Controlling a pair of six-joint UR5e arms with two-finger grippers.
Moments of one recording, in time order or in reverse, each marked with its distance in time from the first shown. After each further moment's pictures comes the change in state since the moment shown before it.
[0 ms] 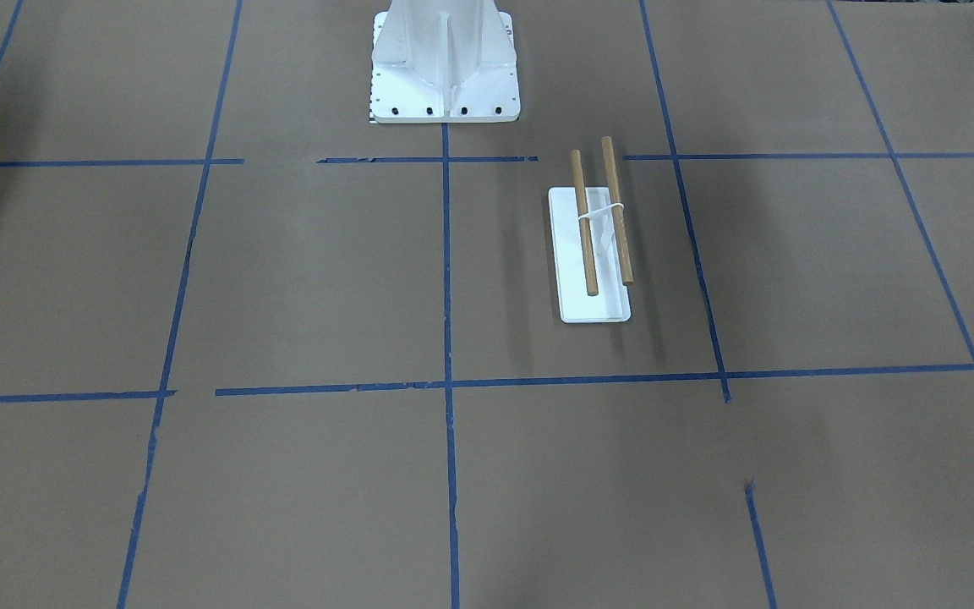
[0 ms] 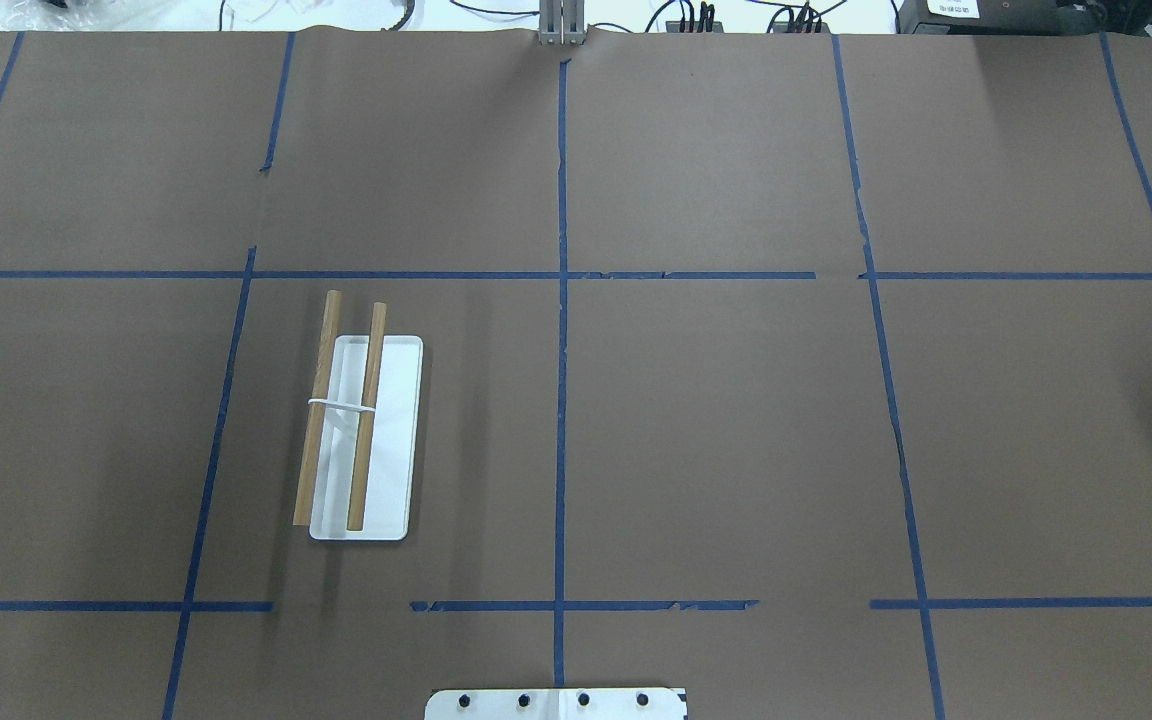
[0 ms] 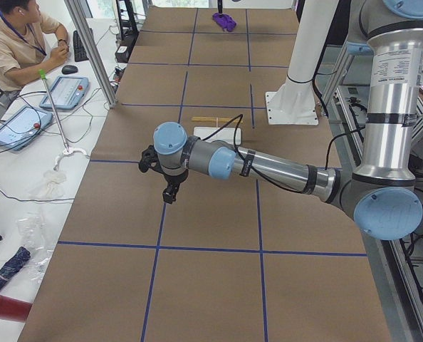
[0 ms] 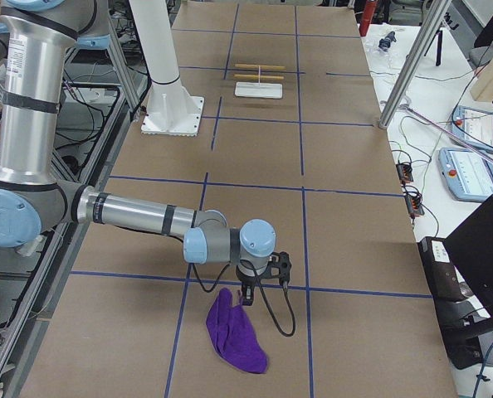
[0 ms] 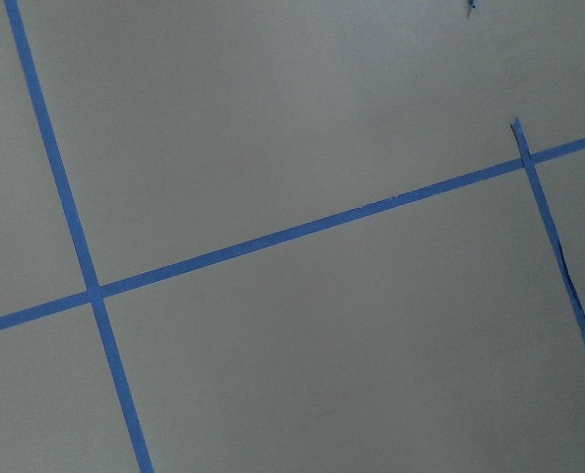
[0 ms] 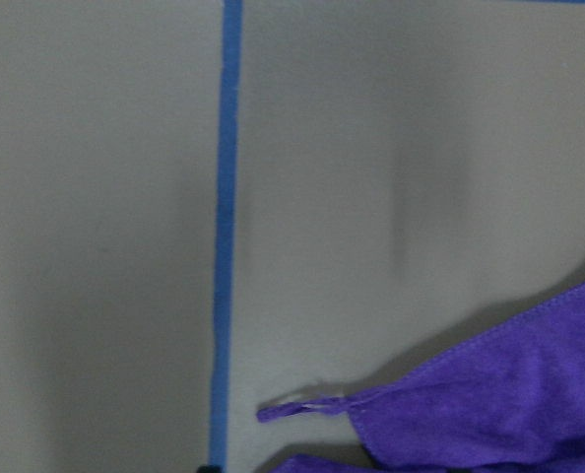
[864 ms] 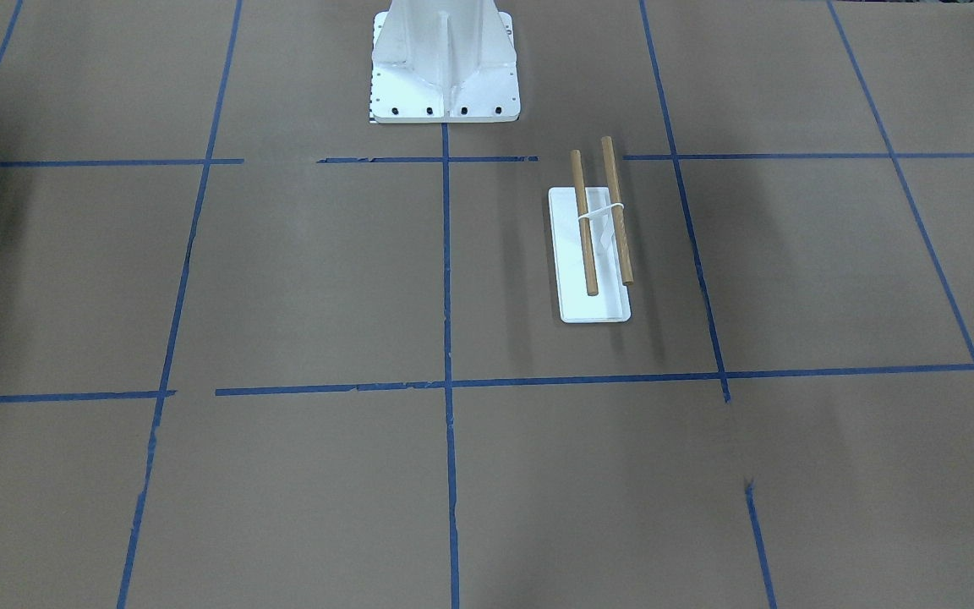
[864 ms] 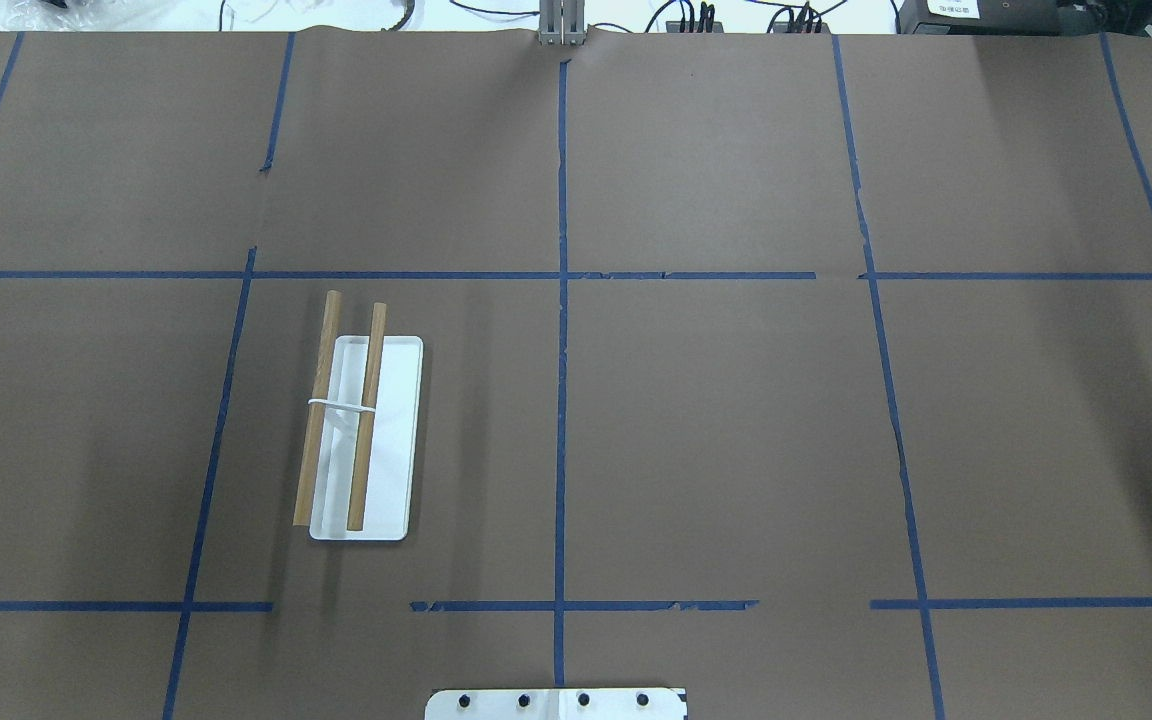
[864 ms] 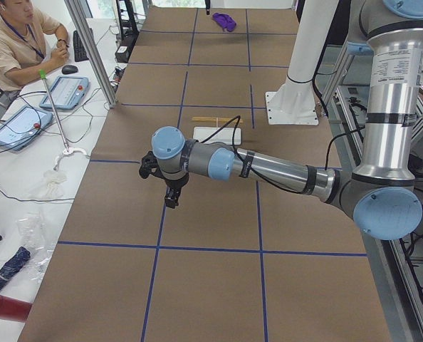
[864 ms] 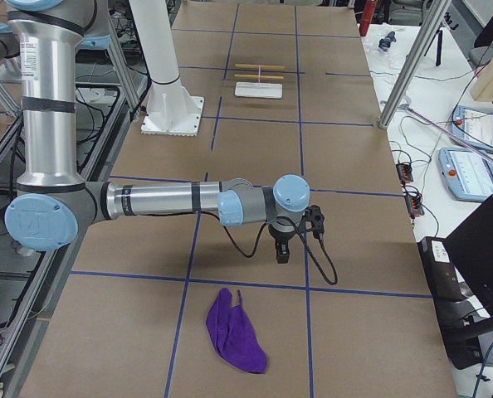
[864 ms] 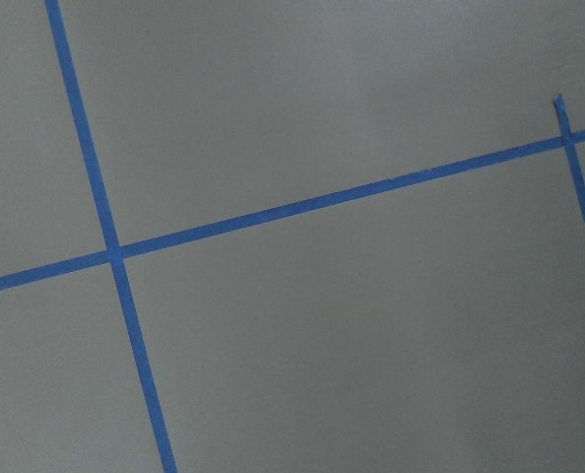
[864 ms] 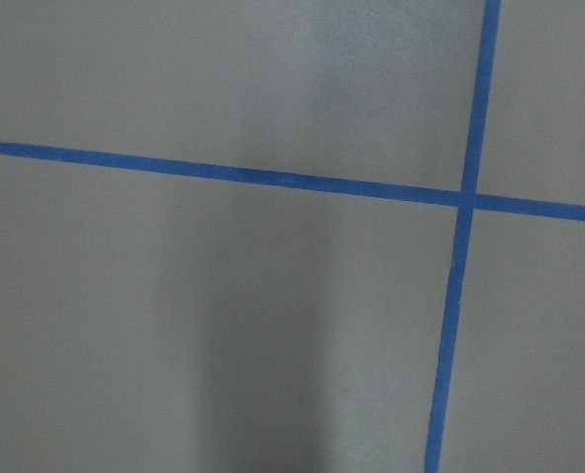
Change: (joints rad) left arm 0.001 -0.002 0.016 0.050 0.002 0.005; right arm -0.052 0.135 0.174 -0.144 0.113 0.007
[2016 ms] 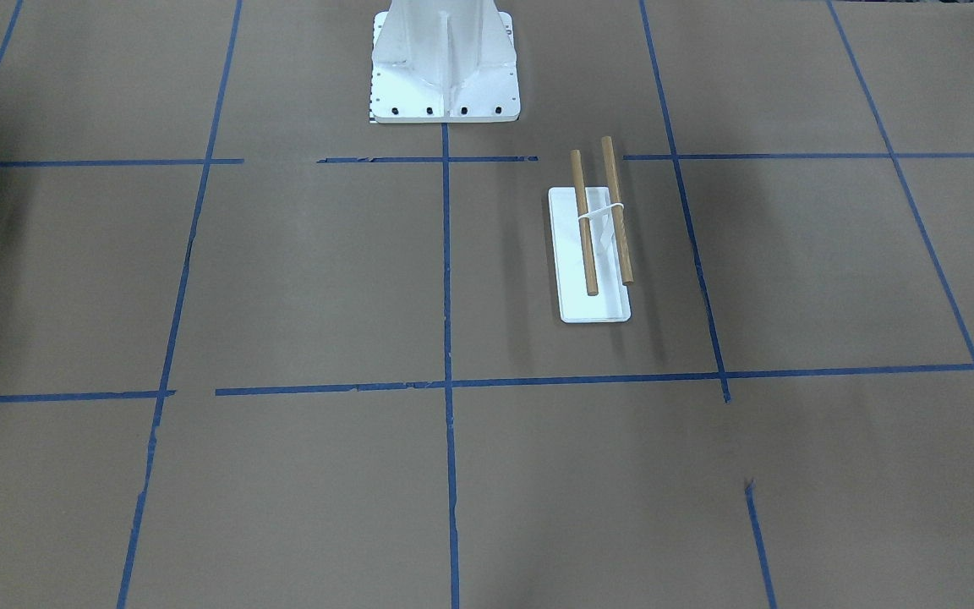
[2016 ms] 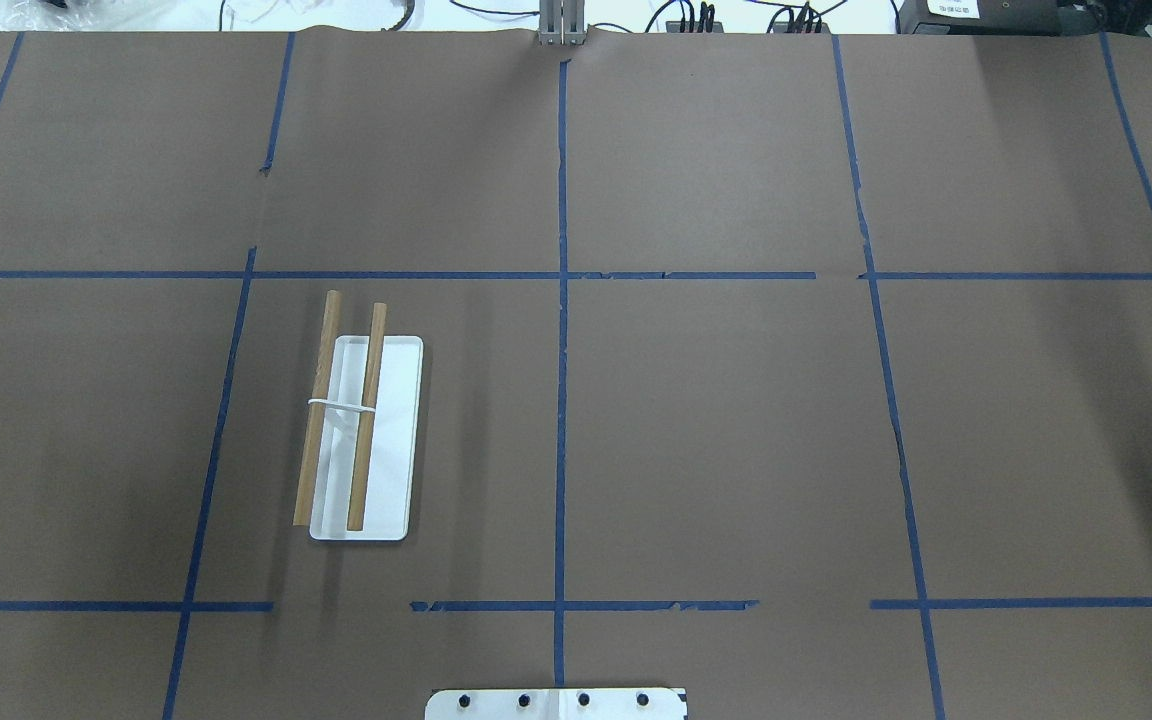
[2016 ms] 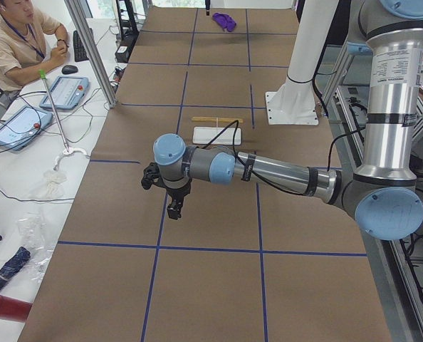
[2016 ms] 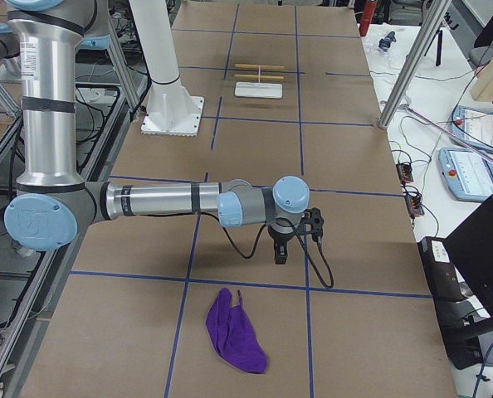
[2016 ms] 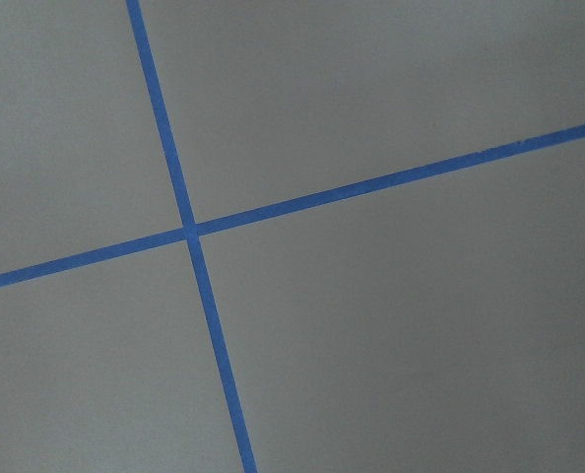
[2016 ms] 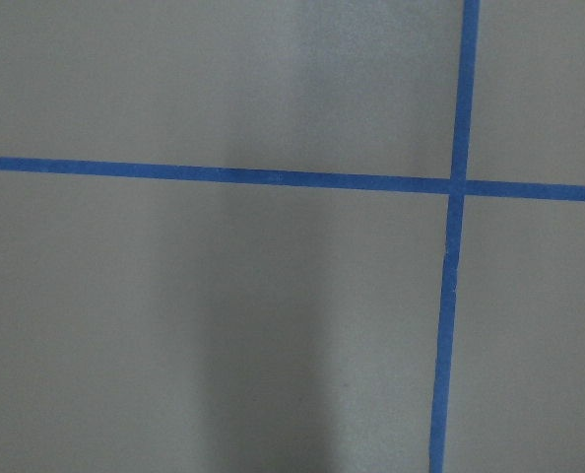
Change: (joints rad) left arm 0.011 0.016 0.025 0.029 0.052 -0.001; right arm 0.012 0.000 -0.004 -0.021 0.004 0.040
